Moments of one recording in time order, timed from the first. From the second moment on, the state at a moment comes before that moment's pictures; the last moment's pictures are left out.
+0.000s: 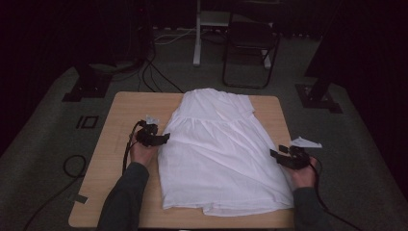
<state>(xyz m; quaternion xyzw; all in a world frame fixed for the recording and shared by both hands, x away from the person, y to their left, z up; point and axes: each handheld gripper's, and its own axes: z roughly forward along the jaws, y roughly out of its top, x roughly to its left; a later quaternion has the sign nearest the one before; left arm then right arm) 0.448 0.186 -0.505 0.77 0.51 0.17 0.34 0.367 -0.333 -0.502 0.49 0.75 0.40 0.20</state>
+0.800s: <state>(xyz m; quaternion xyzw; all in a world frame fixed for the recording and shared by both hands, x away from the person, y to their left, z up) 0.418 0.179 -0.513 0.80 0.45 0.14 0.38 0.444 -0.312 -0.519 0.53 0.75 0.31 0.24</state>
